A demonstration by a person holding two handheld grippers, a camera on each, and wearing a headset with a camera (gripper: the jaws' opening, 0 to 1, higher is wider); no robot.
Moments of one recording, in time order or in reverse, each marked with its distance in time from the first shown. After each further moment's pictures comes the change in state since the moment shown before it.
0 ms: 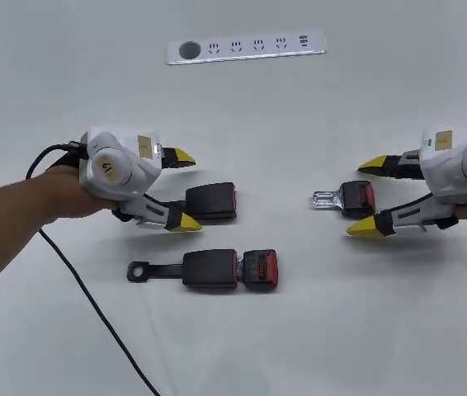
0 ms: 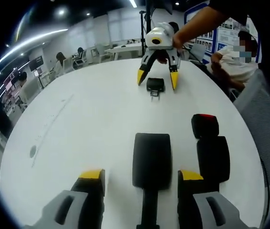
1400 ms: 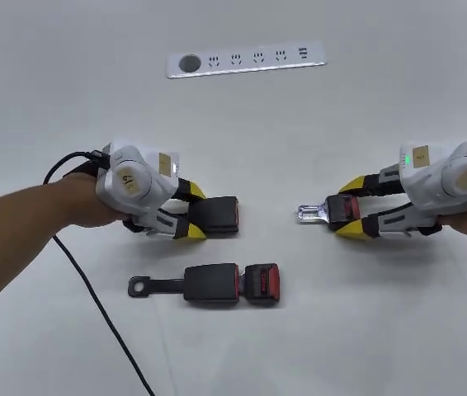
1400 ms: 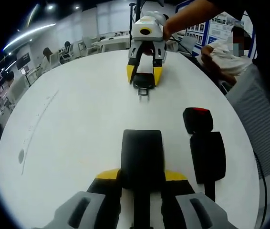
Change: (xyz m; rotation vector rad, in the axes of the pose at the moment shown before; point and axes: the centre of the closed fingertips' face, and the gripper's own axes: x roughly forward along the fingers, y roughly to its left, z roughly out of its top) left arm 0.009 -0.015 -0.004 0.041 0.083 -0.111; right arm 0.022 0.010 0.018 -0.114 0.005 0.042
